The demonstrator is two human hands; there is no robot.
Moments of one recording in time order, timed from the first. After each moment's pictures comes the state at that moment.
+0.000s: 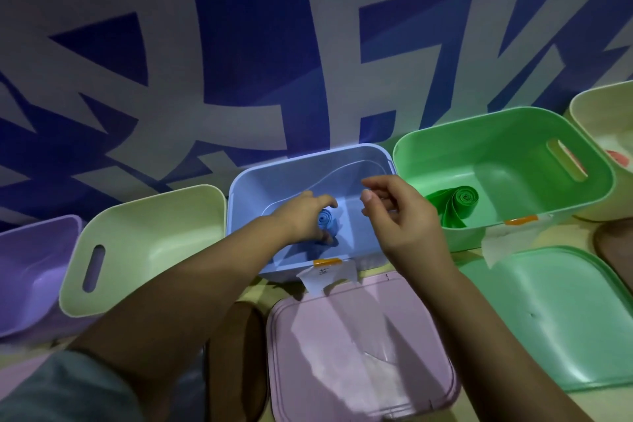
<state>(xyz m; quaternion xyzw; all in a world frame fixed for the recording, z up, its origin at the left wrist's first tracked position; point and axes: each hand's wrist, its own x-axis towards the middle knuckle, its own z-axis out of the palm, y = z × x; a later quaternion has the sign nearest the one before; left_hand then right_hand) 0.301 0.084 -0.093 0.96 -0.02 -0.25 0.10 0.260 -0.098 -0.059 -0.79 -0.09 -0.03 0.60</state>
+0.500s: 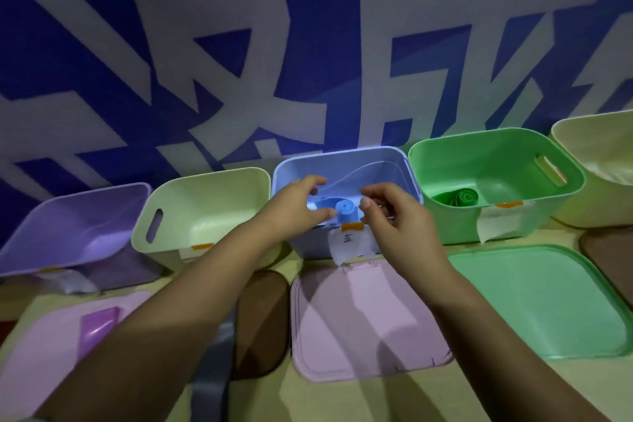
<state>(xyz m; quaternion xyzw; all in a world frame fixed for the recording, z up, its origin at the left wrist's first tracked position) 0.191 0.096 -0.019 0.95 0.07 -0.04 0.29 0.183 -0.090 -0.025 -0.80 -0.16 -0.04 0.58</state>
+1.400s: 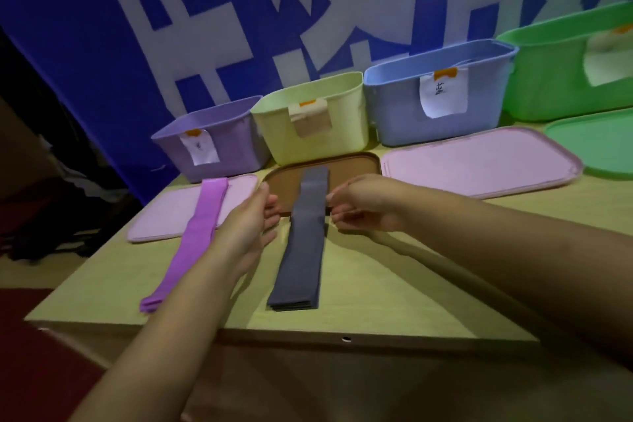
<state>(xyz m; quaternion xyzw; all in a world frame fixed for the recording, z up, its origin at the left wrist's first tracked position) -0.117 0.163 -0.158 0.66 0.32 0.17 0.66 -0.013 0.020 -0.157 -0.66 -0.15 0.39 0.63</state>
